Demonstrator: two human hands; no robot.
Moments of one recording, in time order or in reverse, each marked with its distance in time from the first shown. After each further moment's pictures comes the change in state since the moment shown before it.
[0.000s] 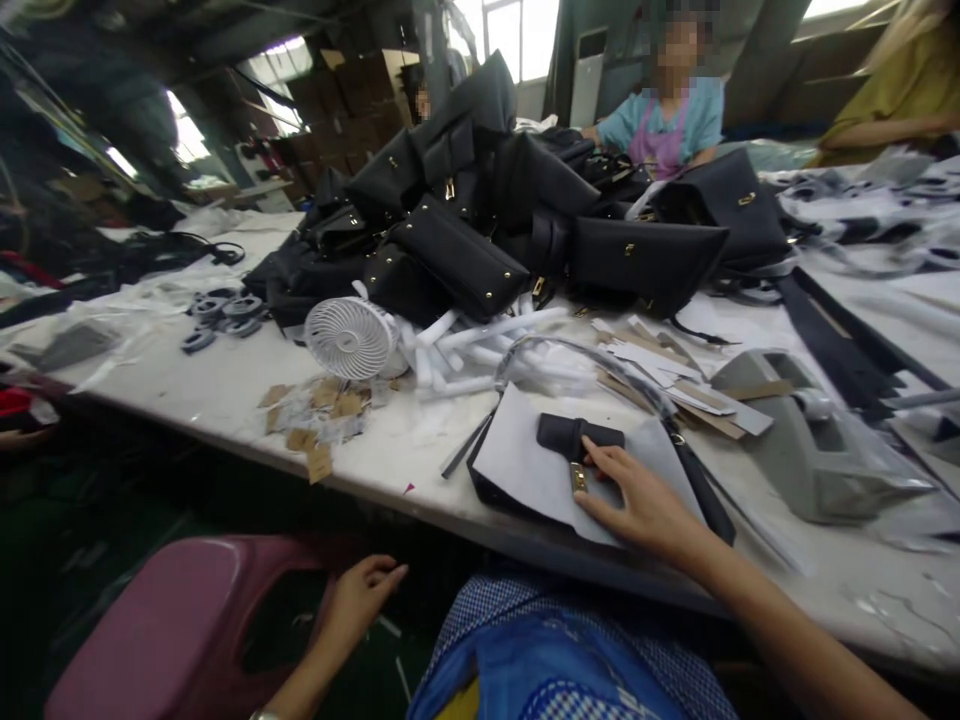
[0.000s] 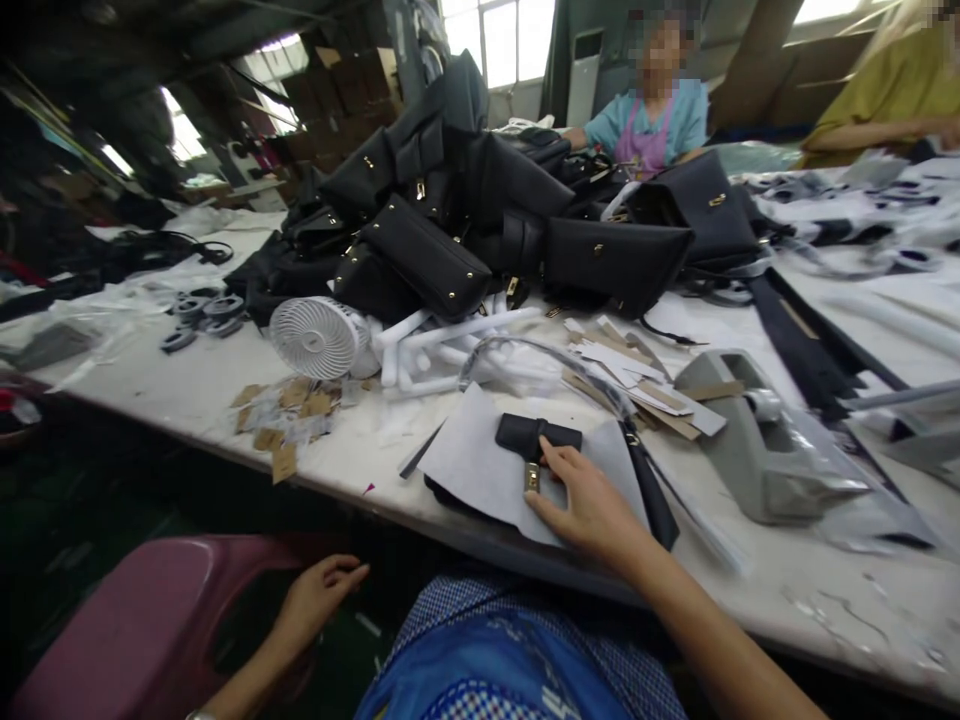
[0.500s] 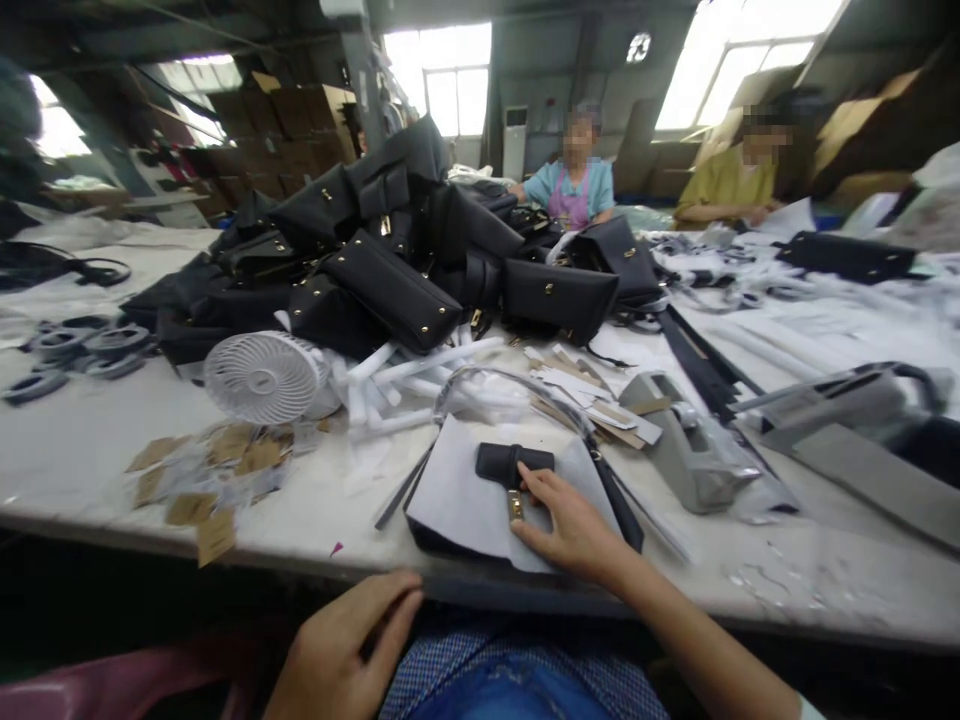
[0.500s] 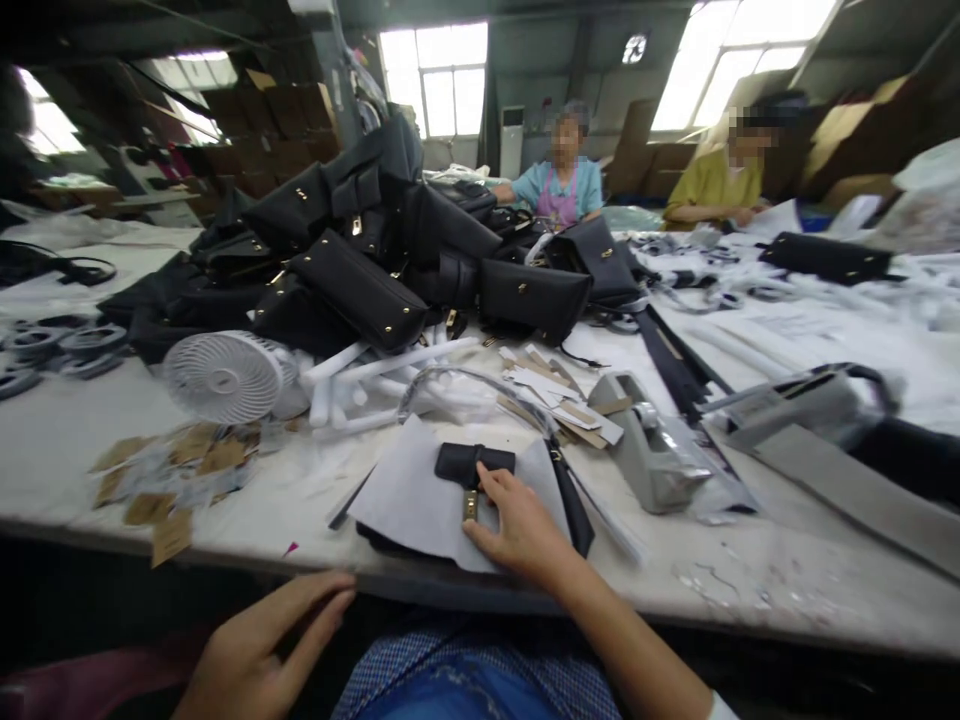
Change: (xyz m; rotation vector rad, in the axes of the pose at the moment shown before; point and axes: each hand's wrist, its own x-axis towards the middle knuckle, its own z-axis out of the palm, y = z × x) left_hand -0.060 0.161 0.011 0.229 0.083 0.864; right_hand -0.004 -0.006 -0.002 0.042 -0.003 0.024
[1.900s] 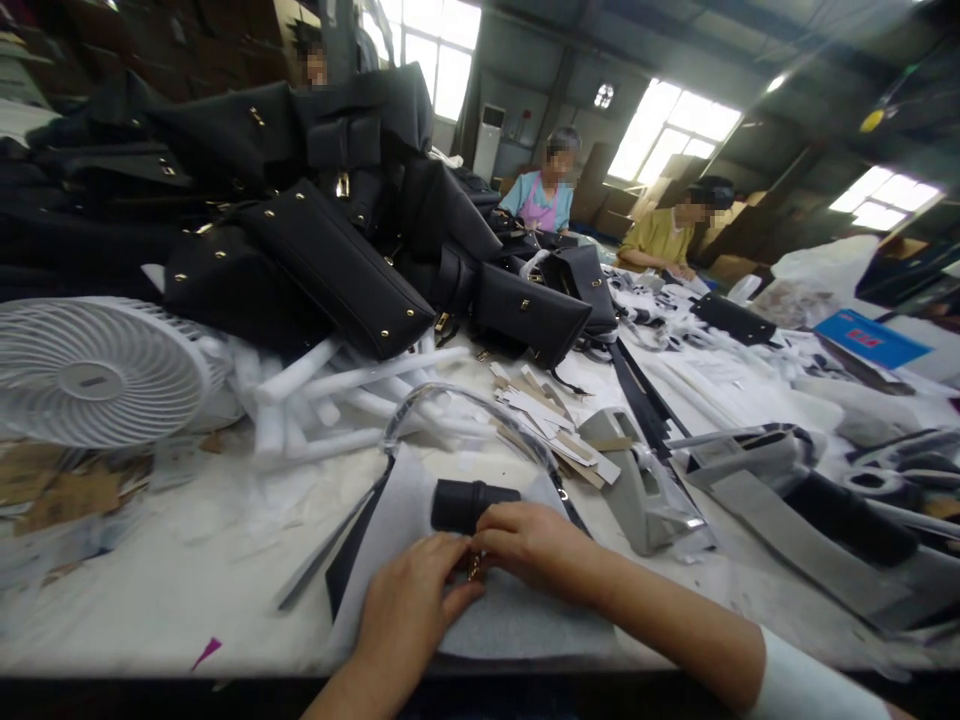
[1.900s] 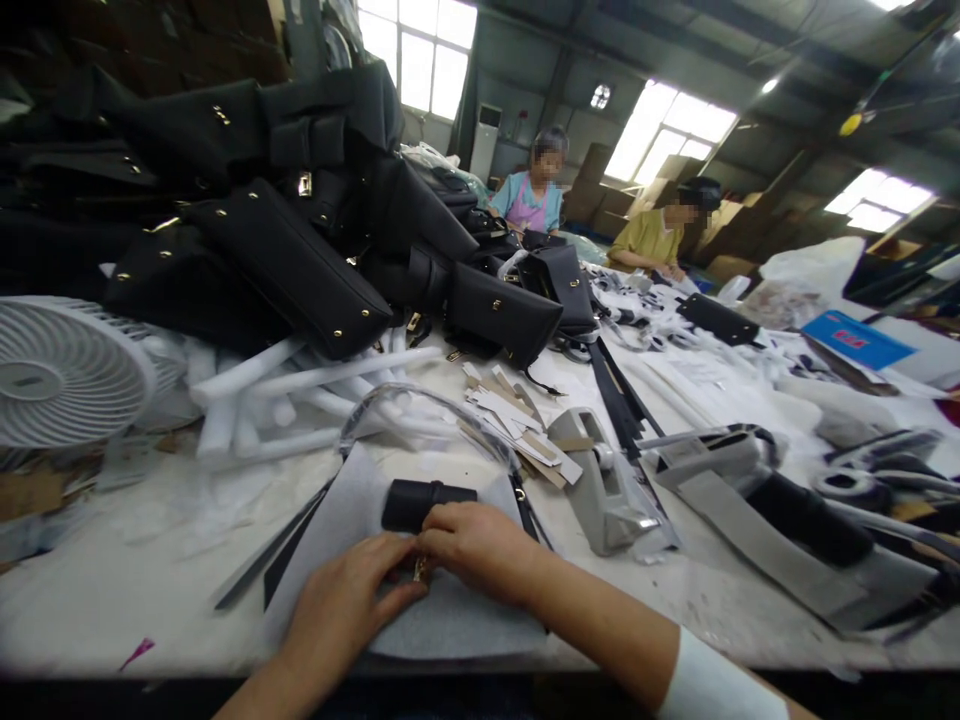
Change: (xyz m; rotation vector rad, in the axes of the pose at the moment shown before) left_hand 0.127 0.043 0.086 -0.101 -0.367 -0.029; right_hand 0.048 0.001 -0.041 -0.420 -0.272 -0.510
